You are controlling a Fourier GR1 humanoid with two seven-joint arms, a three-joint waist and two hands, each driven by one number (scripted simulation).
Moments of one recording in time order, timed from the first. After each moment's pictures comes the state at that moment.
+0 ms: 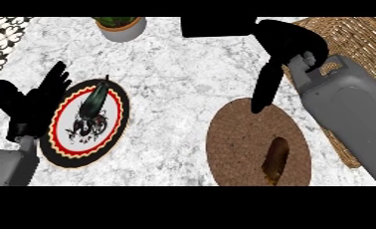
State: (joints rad) left arm -0.18 0.50 -0.08 -1.36 0.34 0.15 0.16; right arm -0.93 -0.48 0.45 -1.50 0.04 0.51 1.18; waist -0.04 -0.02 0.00
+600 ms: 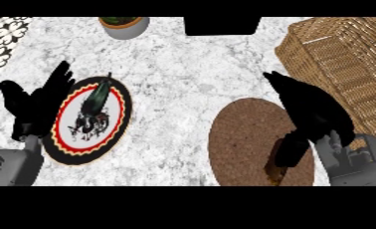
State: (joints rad) left arm -0.18 0.47 -0.07 -1.37 0.31 0.14 0.16; right arm -0.49 -0.60 0.51 -1.87 0.24 0.42 1.14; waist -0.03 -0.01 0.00
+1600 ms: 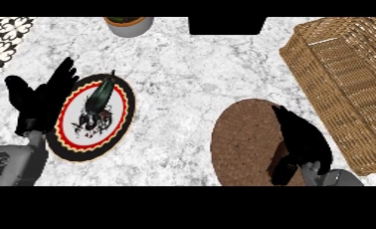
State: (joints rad) left arm -0.21 0.41 -0.02 -1.37 0.24 0.09 0.19; right arm -0.14 -0.45 0.49 -1.72 0.59 0.29 0.94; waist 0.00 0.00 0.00
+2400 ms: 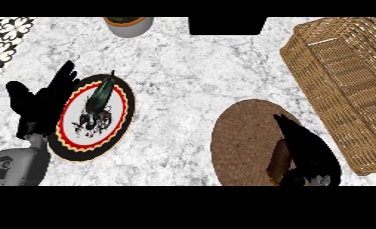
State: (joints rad) left arm -0.18 0.34 0.06 -1.37 0.16 0.02 0.18; right arm -0.01 -0.38 0.38 -1.81 0.66 0.40 0.84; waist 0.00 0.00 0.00
